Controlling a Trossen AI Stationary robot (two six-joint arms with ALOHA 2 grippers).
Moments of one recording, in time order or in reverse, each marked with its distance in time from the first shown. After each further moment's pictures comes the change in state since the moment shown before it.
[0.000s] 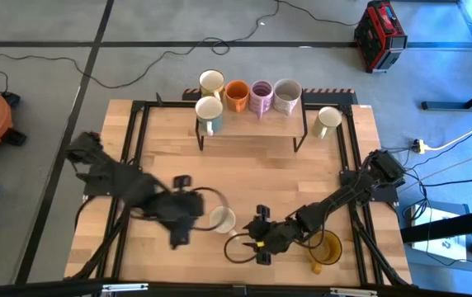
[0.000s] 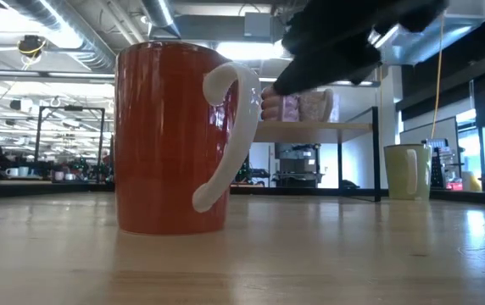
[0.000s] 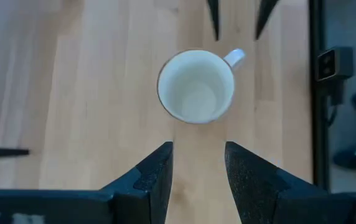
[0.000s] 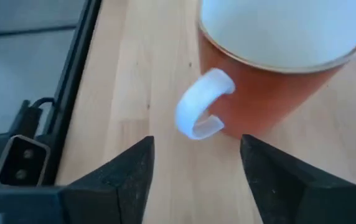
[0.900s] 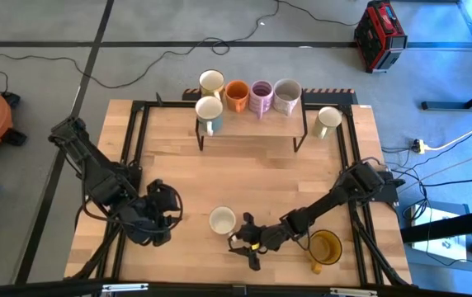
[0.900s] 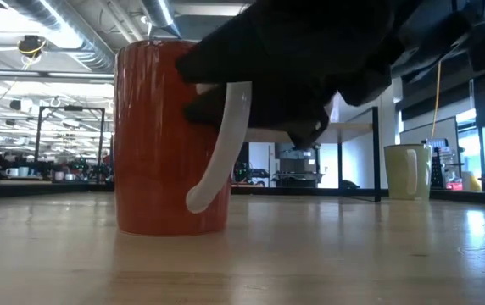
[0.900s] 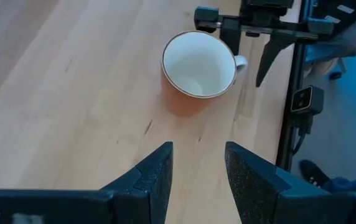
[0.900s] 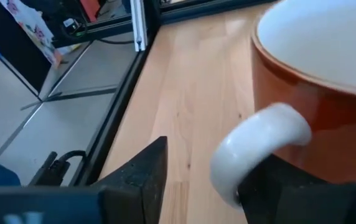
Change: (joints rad) left arm -0.202 -0.308 -0.431 0.241 -0.165 -0.471; right arm -0.023 0.220 -0.105 0.698 -0.076 -0.081
